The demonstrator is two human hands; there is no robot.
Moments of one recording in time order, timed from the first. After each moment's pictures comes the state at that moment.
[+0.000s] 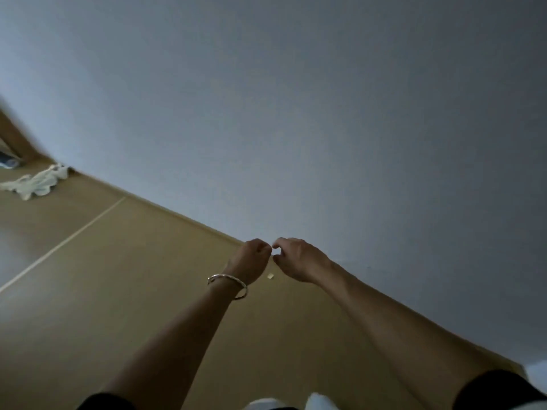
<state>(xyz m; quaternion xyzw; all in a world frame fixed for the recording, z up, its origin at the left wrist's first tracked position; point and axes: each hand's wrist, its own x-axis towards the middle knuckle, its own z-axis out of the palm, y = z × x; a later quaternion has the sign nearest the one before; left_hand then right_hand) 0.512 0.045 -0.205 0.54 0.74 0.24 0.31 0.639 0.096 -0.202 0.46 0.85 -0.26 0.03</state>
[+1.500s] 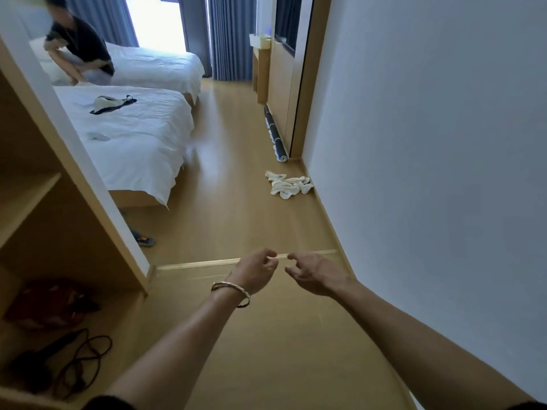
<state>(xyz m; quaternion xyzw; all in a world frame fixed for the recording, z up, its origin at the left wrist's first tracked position) -0.329 0.007 -0.184 0.13 0.91 0.34 0.21 -0.295 0.153 -0.185 0.08 0.97 -0.17 0.18</state>
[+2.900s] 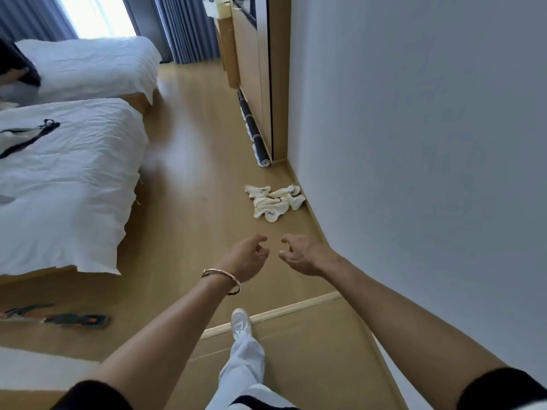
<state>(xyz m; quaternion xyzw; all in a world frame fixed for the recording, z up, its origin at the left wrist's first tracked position) -0.815 0.308 -0.202 0.18 0.92 0.25 0.22 -0.775 0.450 -0.210 0.10 0.94 -0.24 0.21</state>
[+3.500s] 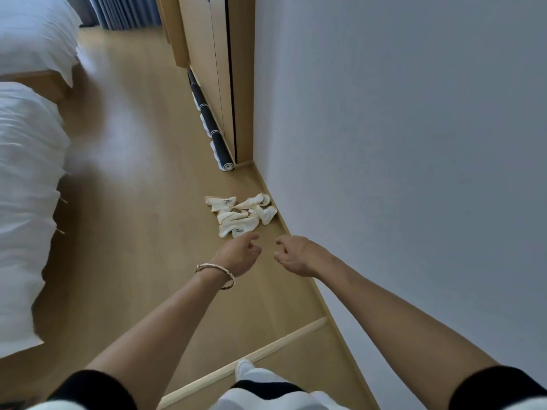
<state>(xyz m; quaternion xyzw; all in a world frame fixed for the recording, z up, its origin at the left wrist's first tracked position) -1.095 0.430 -0.247 0.22 0.89 0.27 0.30 -1.025 0.564 -0.234 0.19 0.92 -0.22 0.25</state>
